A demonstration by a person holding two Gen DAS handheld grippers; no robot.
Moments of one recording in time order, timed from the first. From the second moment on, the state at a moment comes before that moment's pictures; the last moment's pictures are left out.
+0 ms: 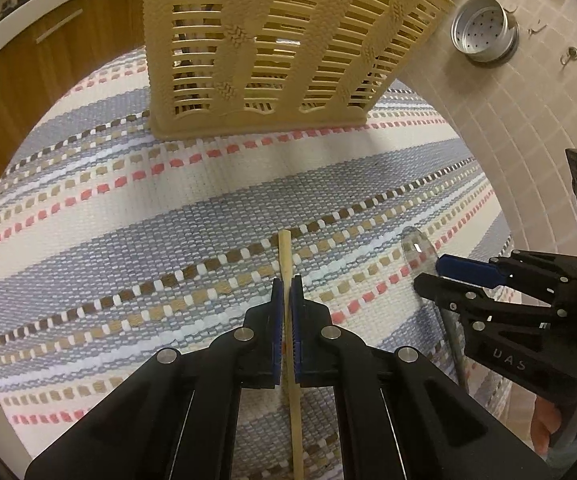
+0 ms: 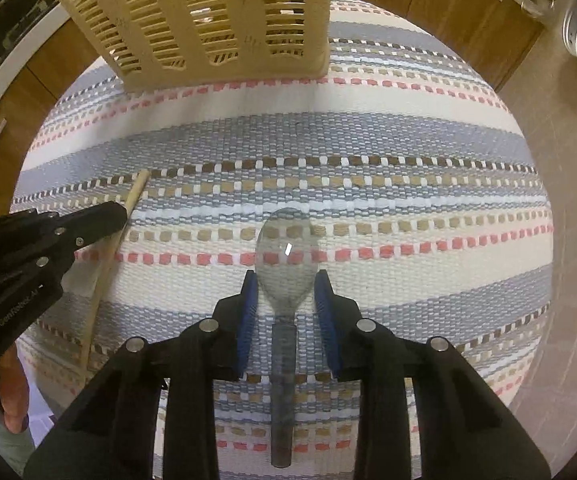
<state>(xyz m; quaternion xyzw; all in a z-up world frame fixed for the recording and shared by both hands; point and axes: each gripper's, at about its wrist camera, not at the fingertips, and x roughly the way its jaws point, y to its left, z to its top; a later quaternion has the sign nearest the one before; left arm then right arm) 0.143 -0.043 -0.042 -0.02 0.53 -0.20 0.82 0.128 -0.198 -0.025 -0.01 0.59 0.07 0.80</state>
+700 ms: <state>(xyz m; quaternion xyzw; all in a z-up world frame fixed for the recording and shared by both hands) 0.126 -0.022 -0.026 0.00 0.52 -0.22 0.82 0.098 -0.225 0.002 0.04 0.53 0.12 0.84</state>
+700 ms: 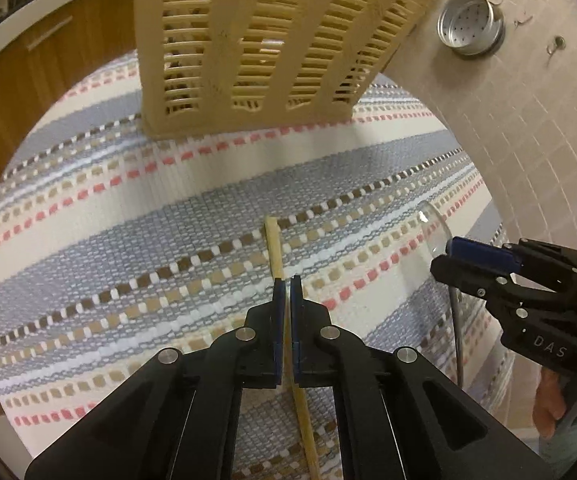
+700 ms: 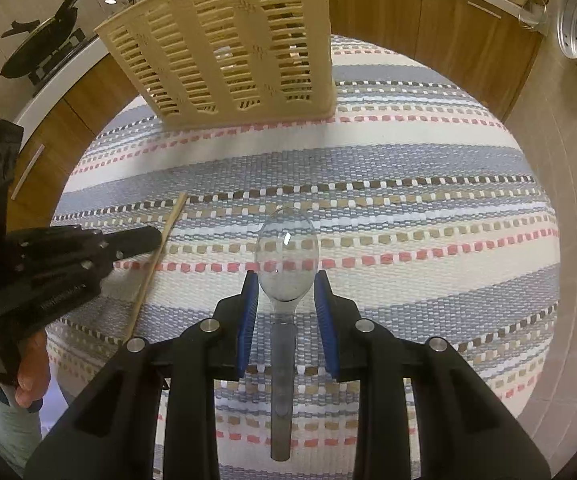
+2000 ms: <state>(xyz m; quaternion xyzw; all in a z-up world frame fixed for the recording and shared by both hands) 0.124 -0.038 0.013 -0.03 0.46 -0.23 0.85 0.062 -0.251 0.053 0.10 0.41 0.19 0.89</state>
